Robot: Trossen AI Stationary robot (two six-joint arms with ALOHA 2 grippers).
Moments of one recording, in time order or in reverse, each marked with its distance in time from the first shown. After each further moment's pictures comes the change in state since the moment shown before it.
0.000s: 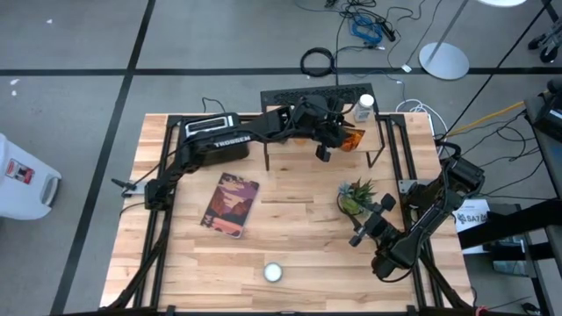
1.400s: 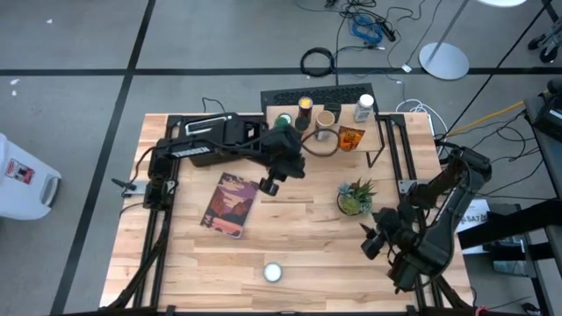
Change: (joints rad) left arm -0.193 -0.264 0.000 -0.845 -0.102 -0.341; right arm 0.065 -0.133 0.367 -0.167 -0.609 0.036
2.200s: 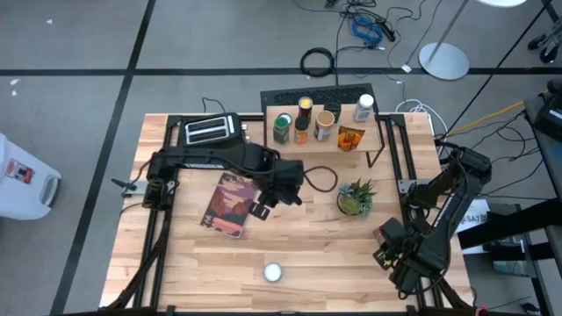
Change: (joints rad) left arm -0.076 0.000 -0.262 -0.088 0.143 -0.148; right arm 0.059 0.000 -0.159 0.140 -0.591 0.080
